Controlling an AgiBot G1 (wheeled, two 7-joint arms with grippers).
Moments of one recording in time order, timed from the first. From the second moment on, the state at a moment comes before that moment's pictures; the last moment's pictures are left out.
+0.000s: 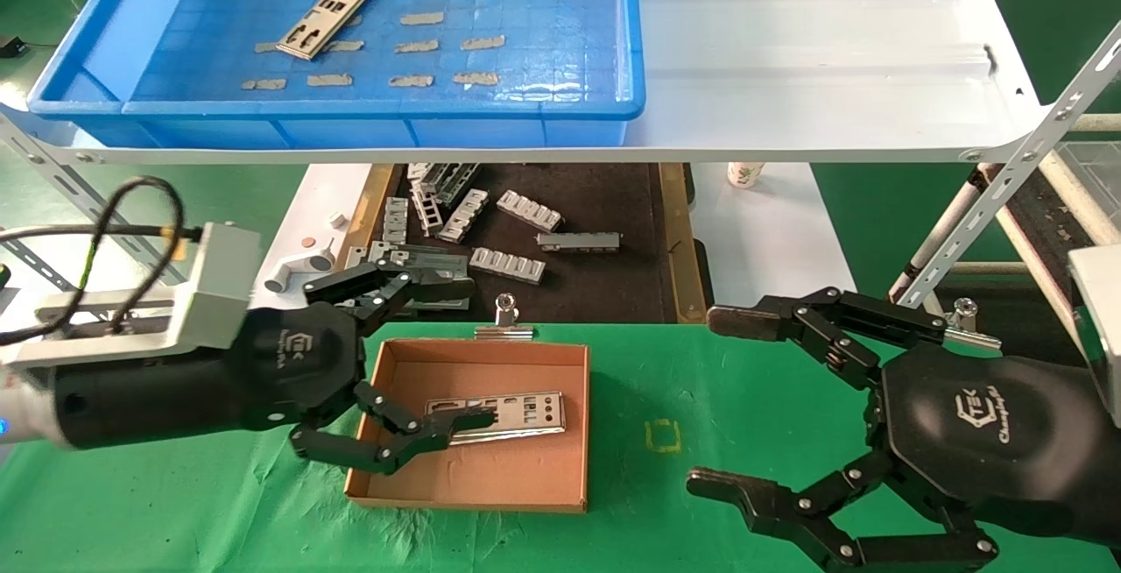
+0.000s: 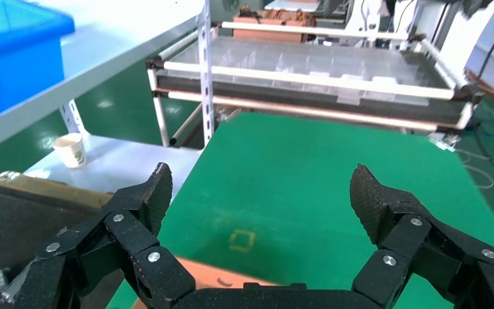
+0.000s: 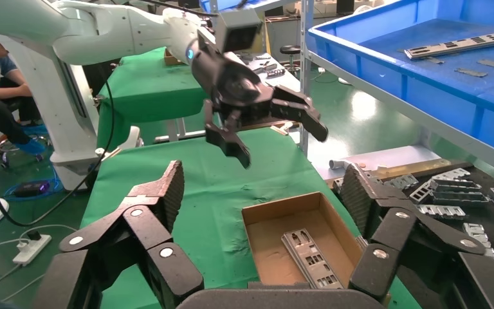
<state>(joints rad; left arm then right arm) -1.26 0.77 0.48 -0.89 0.84 1.50 0.07 1.11 -0.55 -0.44 1.24 -0.62 -1.43 0.10</state>
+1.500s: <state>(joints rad) -1.07 0.61 0.27 -1.29 0.73 1.50 -0.19 1.11 -0.55 -0.44 1.24 -0.62 -1.43 0.10</state>
